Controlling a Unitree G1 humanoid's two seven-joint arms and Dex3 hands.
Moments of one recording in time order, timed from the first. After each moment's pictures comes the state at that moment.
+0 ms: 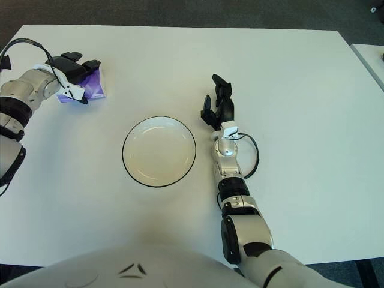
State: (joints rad) left arm -1.10 0.65 -0.66 1.15 1.00 -0.34 -0.08; right arm -0.41 0.01 -0.08 0.67 -0.02 -0.60 -0.16
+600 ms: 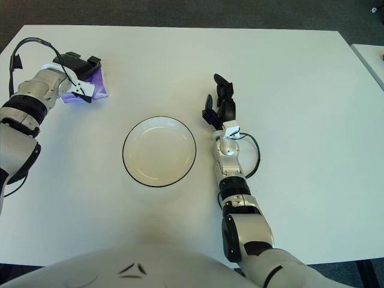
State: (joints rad) left arm -1.13 0.56 -0.68 1.24 0.99 -0.23 0.01; right arm -0.42 0.00 -0.09 0.69 -0.01 -0.61 -0.15
